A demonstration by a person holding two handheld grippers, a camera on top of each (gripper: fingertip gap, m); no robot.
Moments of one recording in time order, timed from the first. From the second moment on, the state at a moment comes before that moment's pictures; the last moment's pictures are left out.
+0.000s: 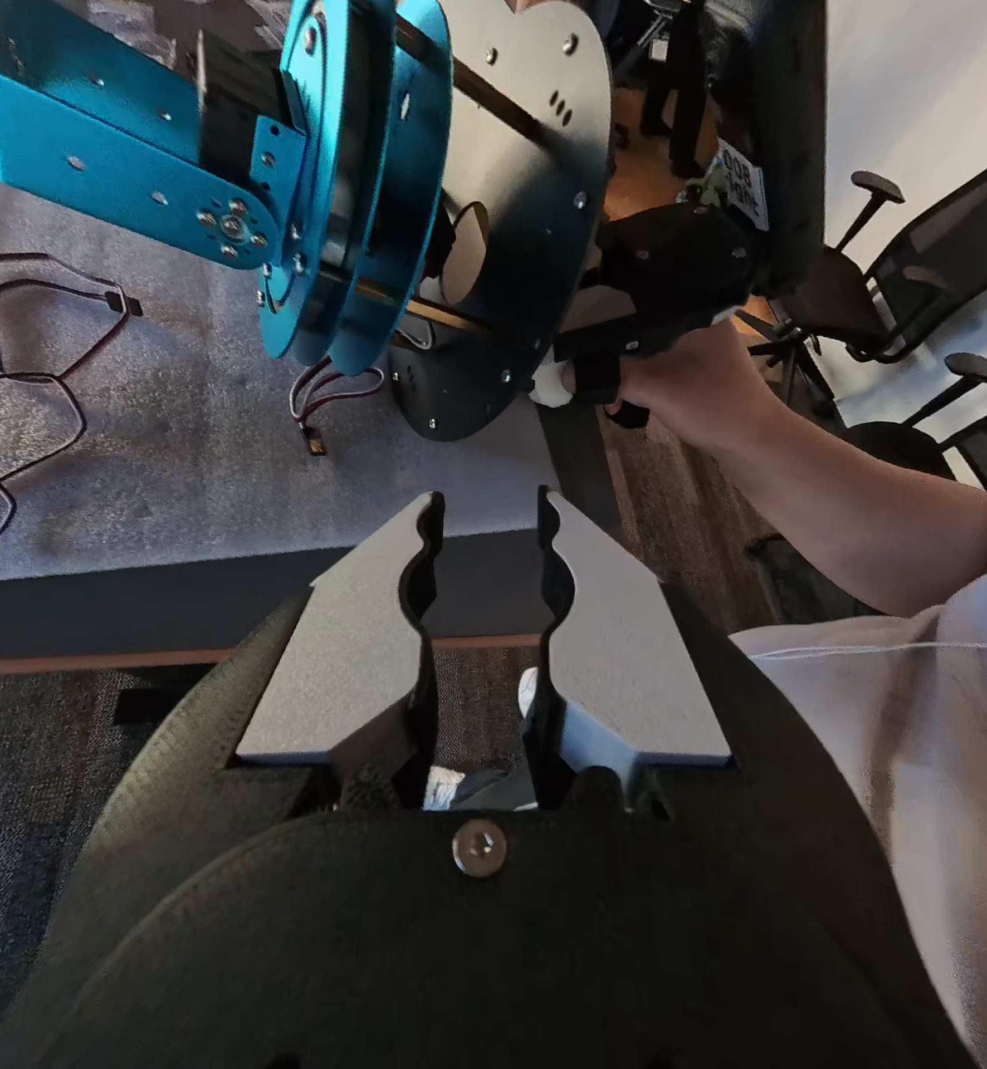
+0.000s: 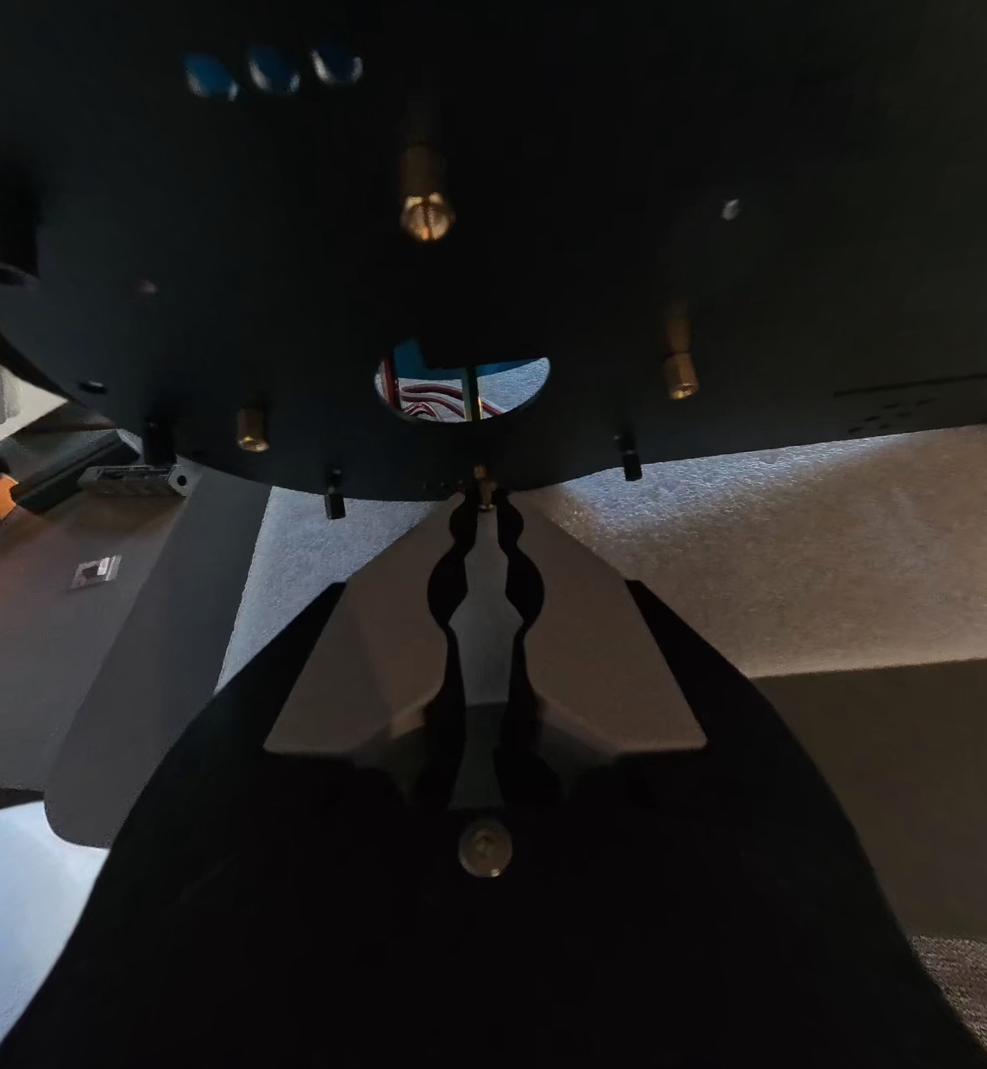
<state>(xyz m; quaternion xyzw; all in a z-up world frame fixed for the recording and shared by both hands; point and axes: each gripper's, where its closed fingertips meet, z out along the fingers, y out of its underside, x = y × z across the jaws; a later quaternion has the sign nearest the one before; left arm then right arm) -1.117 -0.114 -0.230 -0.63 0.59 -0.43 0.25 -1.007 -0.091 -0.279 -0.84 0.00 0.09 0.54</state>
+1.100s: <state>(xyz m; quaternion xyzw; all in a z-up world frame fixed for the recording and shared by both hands) -1.101 -0.117 -0.224 -0.62 0.60 -0.44 0.24 -1.008 -0.090 -0.269 -0.83 -0.02 0.08 0.56</state>
